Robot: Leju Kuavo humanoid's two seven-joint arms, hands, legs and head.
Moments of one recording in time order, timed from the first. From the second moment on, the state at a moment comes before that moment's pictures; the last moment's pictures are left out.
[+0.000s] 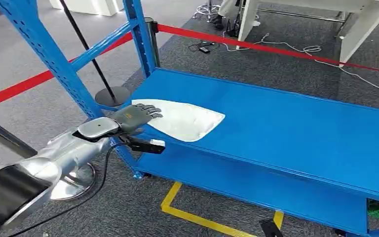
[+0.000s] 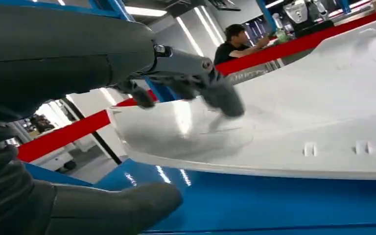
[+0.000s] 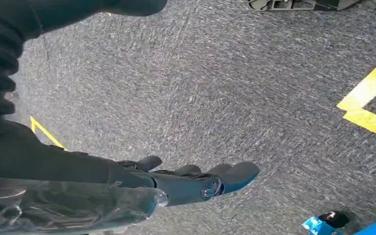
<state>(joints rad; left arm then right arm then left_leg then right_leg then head) -0.91 -0.01 -0.78 -0.30 -1.08 0.26 -0.31 -0.16 0.21 -0.92 -0.21 1.36 -0.31 0.14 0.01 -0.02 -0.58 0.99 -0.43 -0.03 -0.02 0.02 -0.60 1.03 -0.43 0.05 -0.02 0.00</state>
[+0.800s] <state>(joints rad) -0.91 -0.01 -0.78 -0.30 -1.08 0.26 -0.31 -0.16 0.21 -0.92 -0.21 1.35 -0.31 0.14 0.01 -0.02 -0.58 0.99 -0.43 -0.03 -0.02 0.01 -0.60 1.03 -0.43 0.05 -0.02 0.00</state>
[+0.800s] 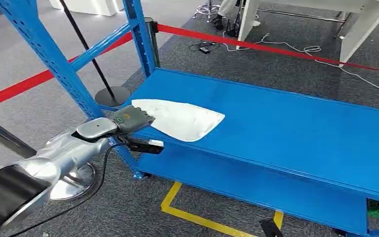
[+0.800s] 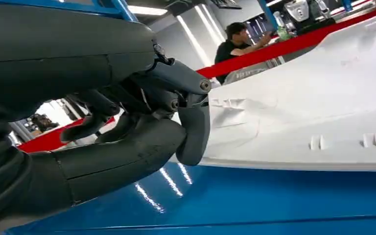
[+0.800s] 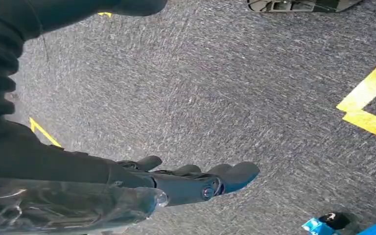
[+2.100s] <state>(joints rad) -0.90 -0.01 -0.81 -0.30 -1.20 0.30 -0.24 -0.16 0.21 -0.93 -0.21 1.35 -0.31 0.13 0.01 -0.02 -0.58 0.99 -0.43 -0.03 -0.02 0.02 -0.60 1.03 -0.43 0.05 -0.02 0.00</state>
